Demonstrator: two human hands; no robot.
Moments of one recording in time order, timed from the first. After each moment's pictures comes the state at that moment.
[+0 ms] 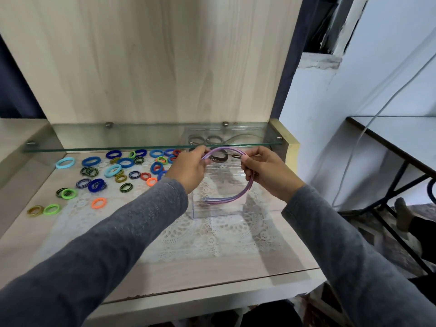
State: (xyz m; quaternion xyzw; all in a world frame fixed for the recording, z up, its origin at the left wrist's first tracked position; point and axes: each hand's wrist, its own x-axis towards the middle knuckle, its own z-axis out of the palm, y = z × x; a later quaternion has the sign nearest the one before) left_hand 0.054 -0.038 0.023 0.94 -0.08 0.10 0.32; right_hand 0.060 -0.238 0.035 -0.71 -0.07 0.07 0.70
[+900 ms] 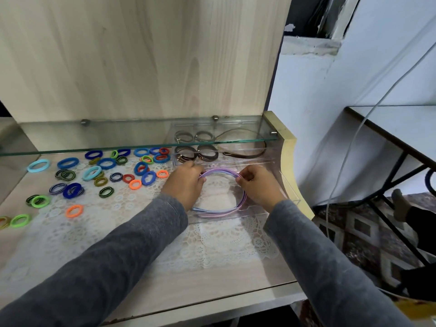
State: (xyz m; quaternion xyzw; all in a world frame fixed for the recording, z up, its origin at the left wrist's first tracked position) left_hand 0.071 -0.057 -0.022 0.97 -0.09 0.11 0.21; right_hand 0.086 -0.249 -0.023 -0.91 0.02 0.00 0.42
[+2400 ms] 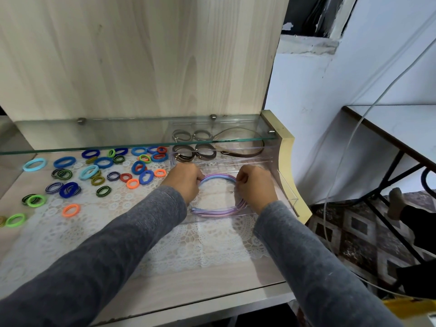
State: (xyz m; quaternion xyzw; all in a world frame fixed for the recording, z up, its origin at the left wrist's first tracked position) left_hand 0.076 -0.060 -0.008 0.98 -0.08 0.01 0.17; right_hand 0.081 -0.239 -0.024 -0.96 0.00 -0.08 0.27
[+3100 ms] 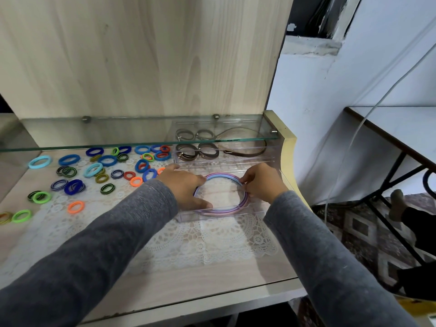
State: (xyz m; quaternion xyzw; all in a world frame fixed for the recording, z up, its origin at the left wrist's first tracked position) left_hand 0.061 -0.046 0.011 0.97 -0.18 -0.14 -0.08; right_hand 0.081 -0.250 0.001 -0.97 -0.01 0.04 0.24
